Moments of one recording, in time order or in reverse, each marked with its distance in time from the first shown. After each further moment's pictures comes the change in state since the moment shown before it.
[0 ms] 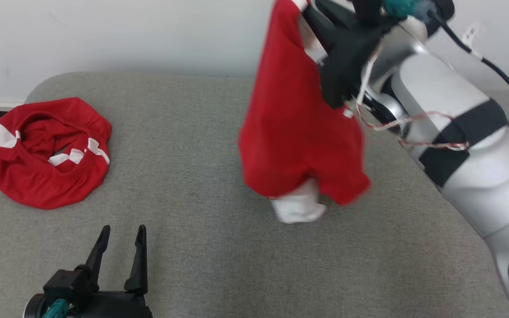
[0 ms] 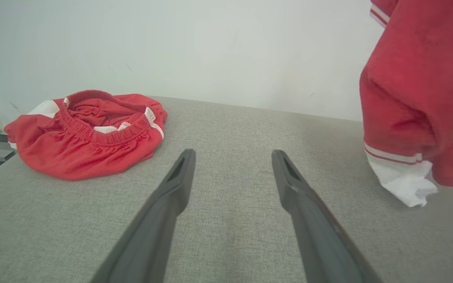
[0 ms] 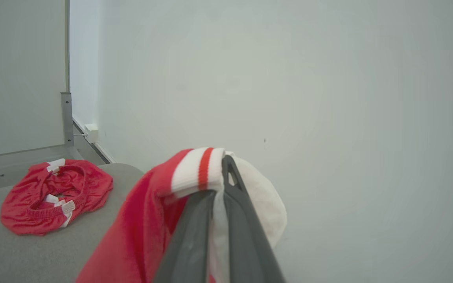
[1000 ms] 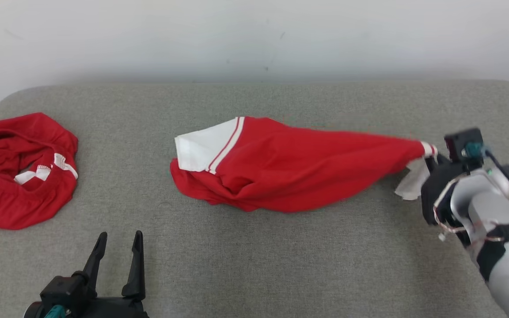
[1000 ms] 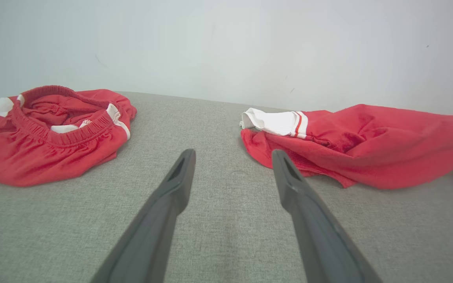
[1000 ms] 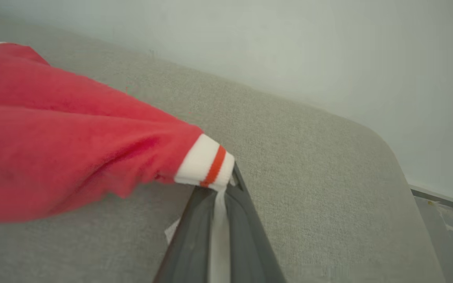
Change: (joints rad) left arm 0.021 -0.017 0.033 0.004 0.006 -0.011 0.000; right arm 0.339 -0.047 -0.310 0.502 -0.211 0.000 -0.122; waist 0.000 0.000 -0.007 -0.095
